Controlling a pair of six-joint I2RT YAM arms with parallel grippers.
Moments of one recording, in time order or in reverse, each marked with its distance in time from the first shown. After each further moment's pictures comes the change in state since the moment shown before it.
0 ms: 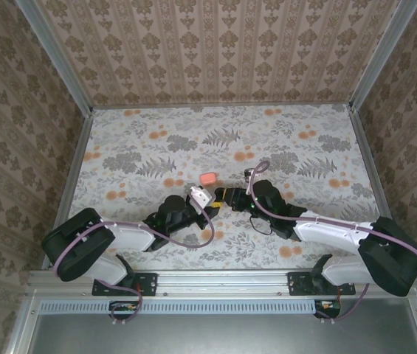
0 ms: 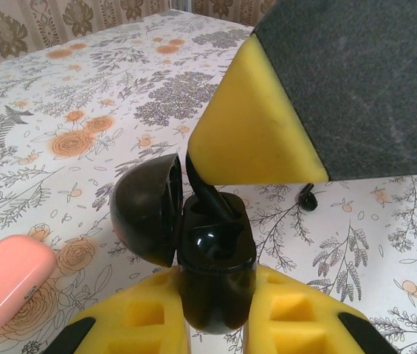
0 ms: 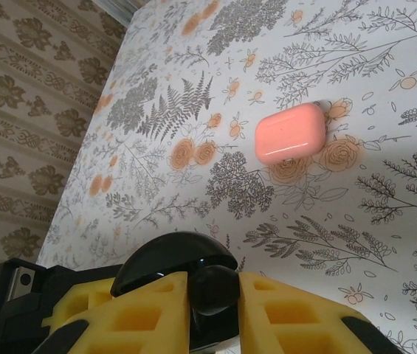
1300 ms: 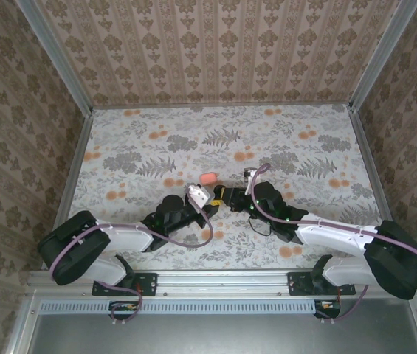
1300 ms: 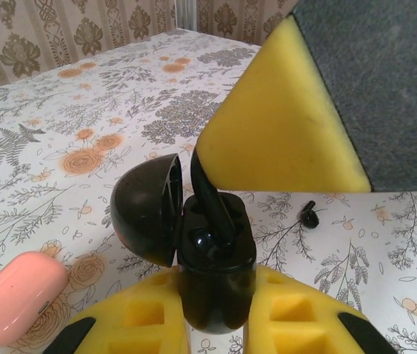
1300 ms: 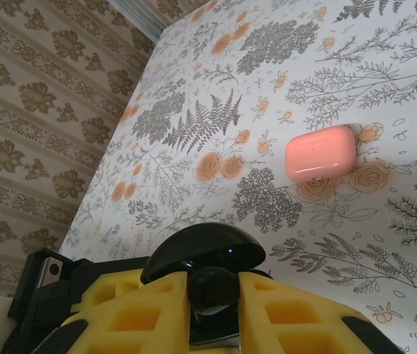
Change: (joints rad) left arm -0.001 -0.035 0.001 0.000 -0.015 0.000; right arm 0.036 -0.031 -0.005 0.042 0.035 -0.031
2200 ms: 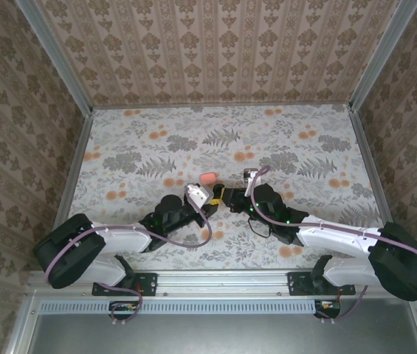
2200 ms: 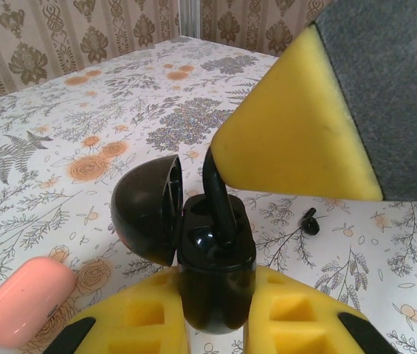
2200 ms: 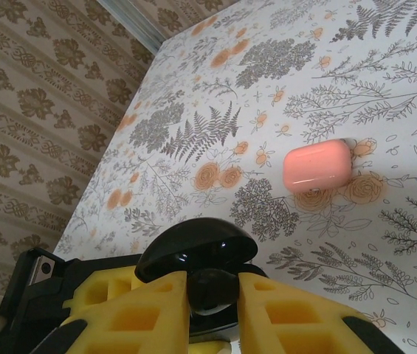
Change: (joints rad) left arm 0.000 -0.039 0.000 -0.023 -0.007 0.000; right arm 0.029 -0.026 0.000 -0.013 0.073 -0.026
